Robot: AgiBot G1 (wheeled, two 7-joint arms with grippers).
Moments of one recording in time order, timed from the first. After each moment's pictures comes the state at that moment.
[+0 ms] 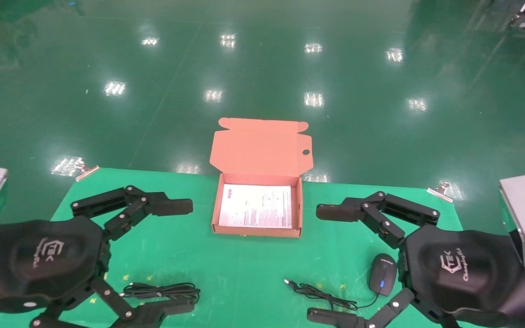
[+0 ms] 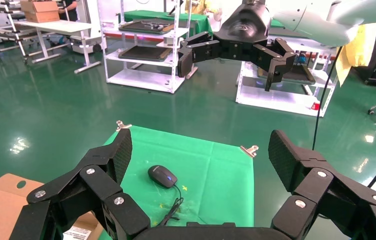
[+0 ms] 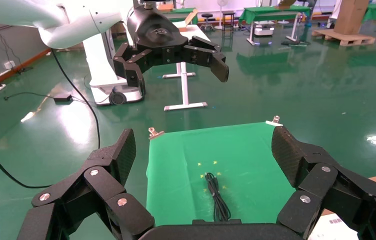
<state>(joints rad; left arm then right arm) -1.07 0.61 0.28 -1.28 0.73 1.50 -0.19 1.08 -0.61 -0.28 1.28 -0.73 -1.49 0.19</state>
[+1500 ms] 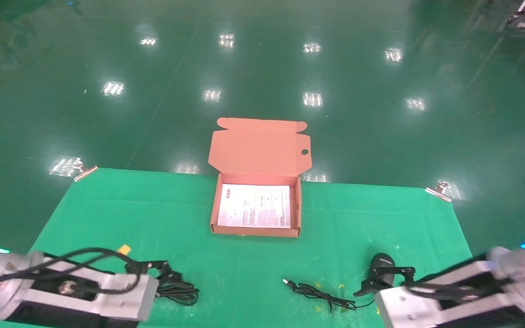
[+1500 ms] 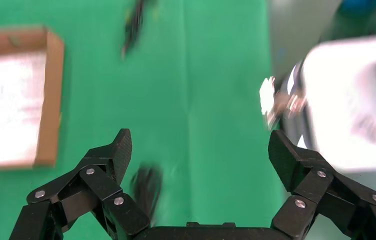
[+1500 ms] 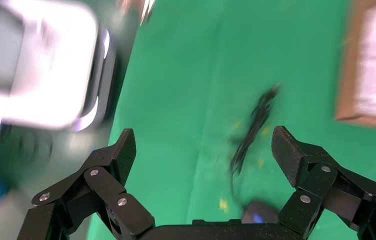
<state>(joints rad) -1.37 0.76 0.65 -1.33 1.47 1.54 -0.22 1.60 -0.71 -0.91 1.35 -1.50 -1.58 0.20</state>
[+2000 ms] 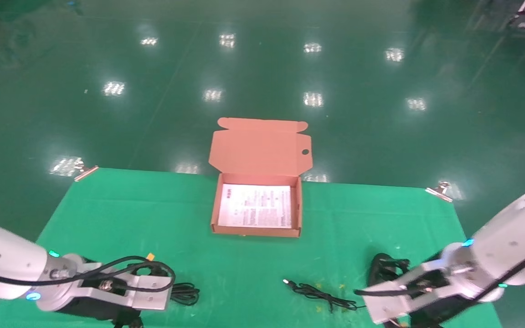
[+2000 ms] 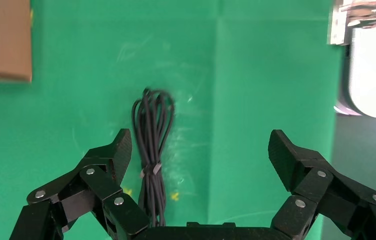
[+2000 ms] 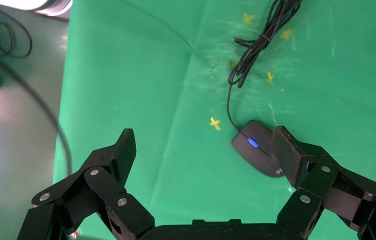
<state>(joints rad) -1.38 0.88 0.79 -1.24 1.82 1.41 -0.30 1.64 -0.84 -1.19 1.34 -1.81 -1.41 0.32</state>
